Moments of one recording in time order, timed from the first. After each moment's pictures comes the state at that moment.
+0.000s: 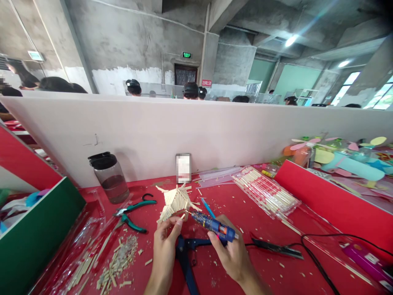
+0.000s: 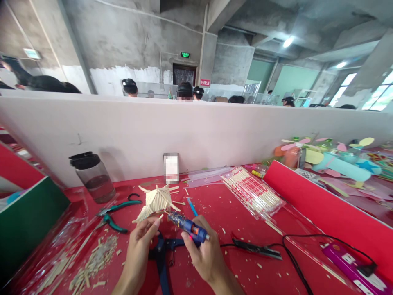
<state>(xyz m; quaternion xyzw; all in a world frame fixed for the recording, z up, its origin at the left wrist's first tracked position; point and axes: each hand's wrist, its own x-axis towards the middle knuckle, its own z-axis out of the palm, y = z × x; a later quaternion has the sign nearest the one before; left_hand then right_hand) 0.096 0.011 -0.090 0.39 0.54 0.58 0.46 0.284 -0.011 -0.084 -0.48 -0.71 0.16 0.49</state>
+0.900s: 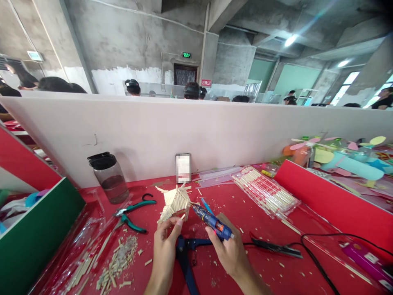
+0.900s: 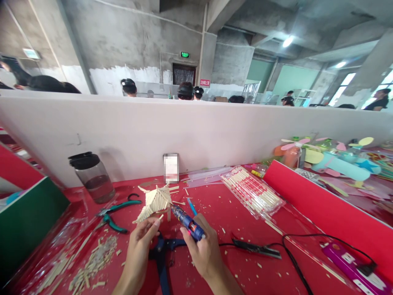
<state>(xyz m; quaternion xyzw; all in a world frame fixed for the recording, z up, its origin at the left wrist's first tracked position) 0.096 0.013 -0.093 0.39 0.54 0.58 0.47 0.280 -0.003 -0.092 -0.51 -0.71 0.09 0.48</state>
